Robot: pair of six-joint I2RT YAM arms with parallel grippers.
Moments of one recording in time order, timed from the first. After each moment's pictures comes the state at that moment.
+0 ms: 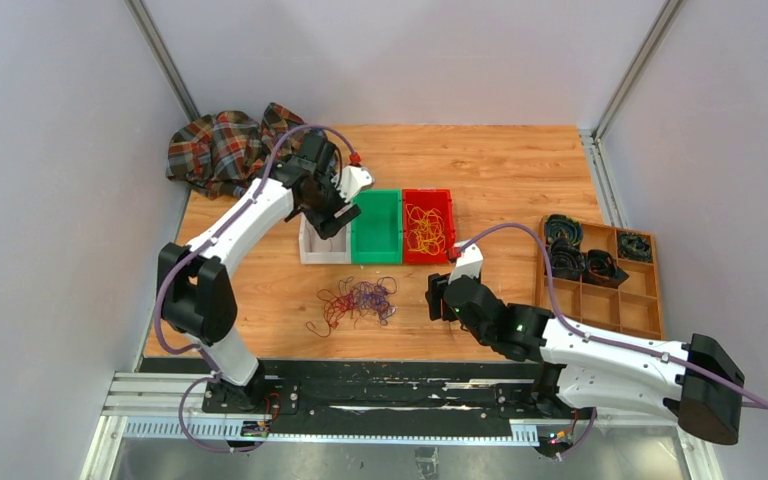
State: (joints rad) left arm -0.40 1.69 1.44 -0.82 0.09 0.60; right arm 1.10 0.97 0.53 -0.18 0.57 0.51
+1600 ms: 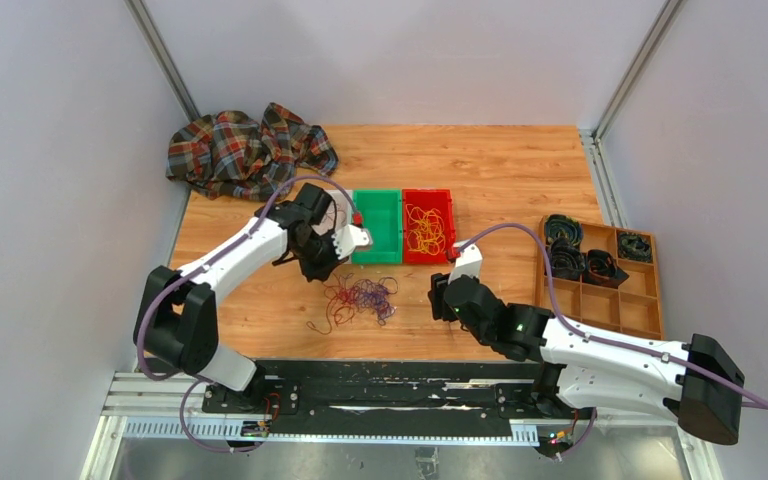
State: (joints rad) left arm -0.43 1.50 1.03 -0.83 0.31 0.76; right arm 1.10 0.97 0.53 -0.18 0.57 0.50
